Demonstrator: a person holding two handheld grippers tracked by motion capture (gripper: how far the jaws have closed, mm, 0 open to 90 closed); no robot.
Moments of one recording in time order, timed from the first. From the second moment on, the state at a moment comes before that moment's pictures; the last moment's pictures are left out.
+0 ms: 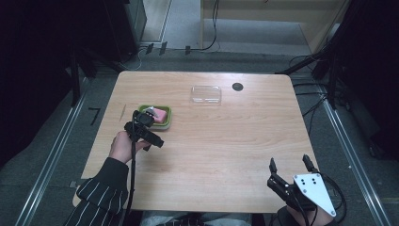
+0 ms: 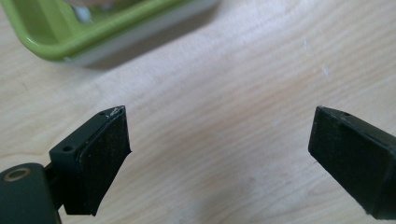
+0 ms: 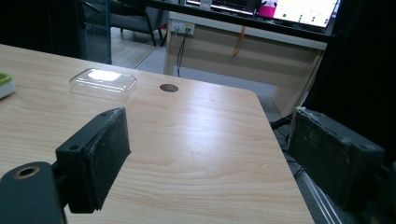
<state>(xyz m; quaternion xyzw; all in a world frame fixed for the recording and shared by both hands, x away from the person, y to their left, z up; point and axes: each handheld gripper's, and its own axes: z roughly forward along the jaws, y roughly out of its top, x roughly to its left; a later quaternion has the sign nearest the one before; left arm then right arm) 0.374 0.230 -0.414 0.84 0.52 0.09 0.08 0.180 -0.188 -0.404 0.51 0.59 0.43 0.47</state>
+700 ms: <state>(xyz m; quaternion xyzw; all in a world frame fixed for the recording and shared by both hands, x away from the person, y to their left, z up) 0.326 0.244 -0.439 0.86 0.51 0.09 0.07 0.180 -0.189 -0.404 0.51 0.58 0.43 0.47</state>
